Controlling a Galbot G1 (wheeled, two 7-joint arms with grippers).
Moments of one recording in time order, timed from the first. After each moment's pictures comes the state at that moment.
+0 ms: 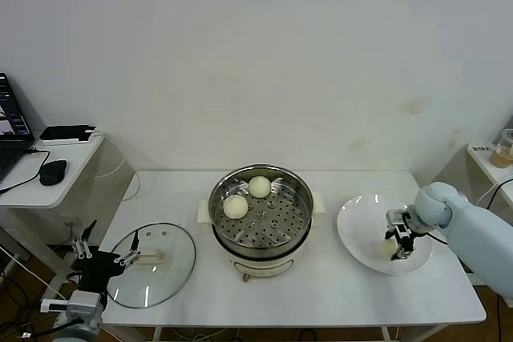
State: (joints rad) left arm 1.65 -1.22 -0.74 -2.24 0.08 0.29 -0.04; right arm -0.29 0.63 -0.46 1.25 -0.34 -0.20 -1.18
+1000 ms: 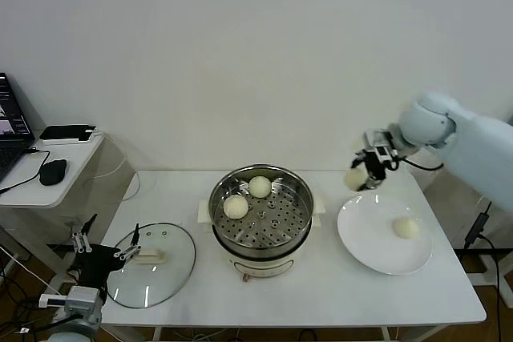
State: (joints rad) left arm 1.63 -1.21 -0.74 -2.25 0.07 0.30 -0.04; right arm 0.46 0.68 -0.97 1.50 0.07 -0.35 -1.17
